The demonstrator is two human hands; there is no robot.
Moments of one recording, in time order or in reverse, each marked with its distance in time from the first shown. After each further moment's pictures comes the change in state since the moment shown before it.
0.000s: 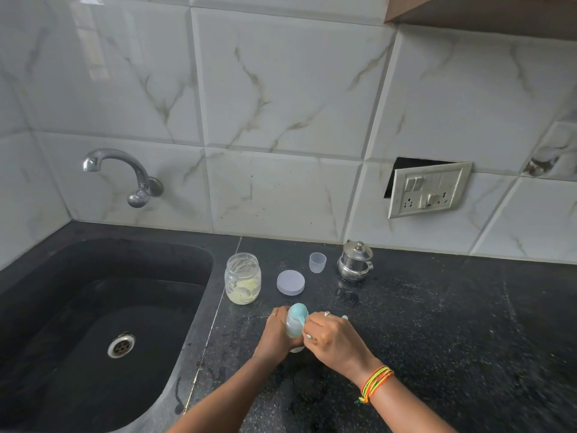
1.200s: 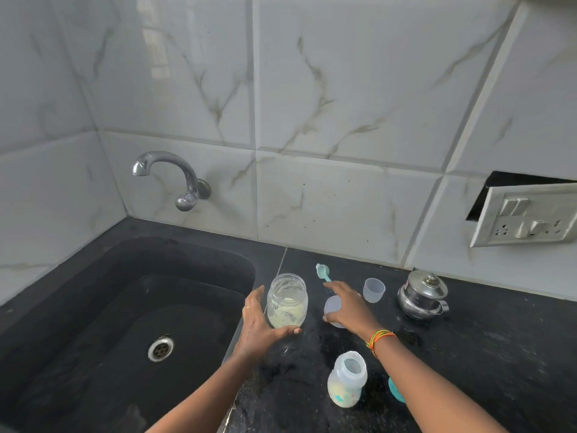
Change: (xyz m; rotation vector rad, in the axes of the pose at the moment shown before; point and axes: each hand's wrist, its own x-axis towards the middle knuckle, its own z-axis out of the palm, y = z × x) left_hand 0.036 -0.060 -0.106 -0.192 0.269 -0.239; right_hand 0.123 0.084 0.112 0.484 -0.453 0.652
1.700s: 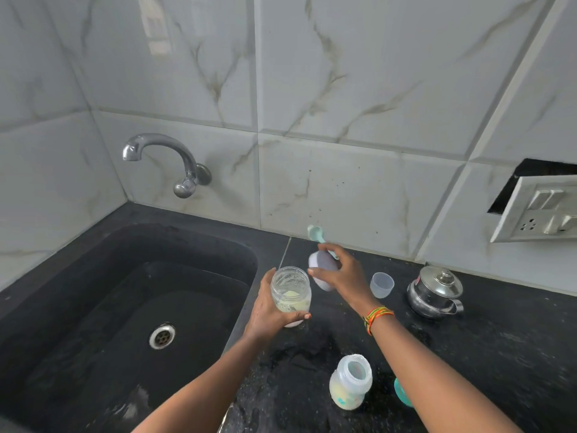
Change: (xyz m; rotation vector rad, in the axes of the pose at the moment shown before) left_hand 0.027 0.009 0.013 -0.086 -0.027 0.018; right_hand 0.018 -0.050 -0.023 0.509 0.208 -0.093
